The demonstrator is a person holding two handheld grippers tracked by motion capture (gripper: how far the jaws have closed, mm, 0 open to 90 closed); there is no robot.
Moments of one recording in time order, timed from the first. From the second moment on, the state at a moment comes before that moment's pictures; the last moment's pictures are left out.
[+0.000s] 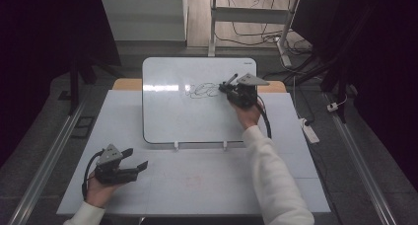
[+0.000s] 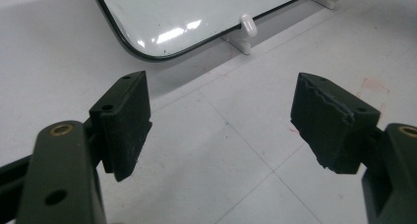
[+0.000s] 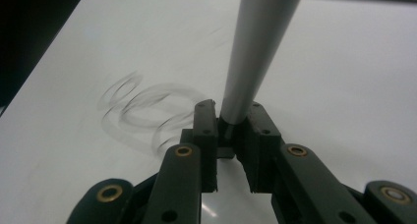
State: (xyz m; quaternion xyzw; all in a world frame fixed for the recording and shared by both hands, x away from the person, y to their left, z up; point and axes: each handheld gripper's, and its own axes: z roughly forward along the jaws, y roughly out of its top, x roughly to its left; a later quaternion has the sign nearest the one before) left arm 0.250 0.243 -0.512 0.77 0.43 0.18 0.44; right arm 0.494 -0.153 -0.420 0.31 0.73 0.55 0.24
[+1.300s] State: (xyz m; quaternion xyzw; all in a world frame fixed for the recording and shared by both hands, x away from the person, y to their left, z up) left arm 0.252 0.247 -0.514 0.76 0.44 0.17 0.44; right arm 0.491 -0.129 -0.421 0.27 0.76 0.54 0.24
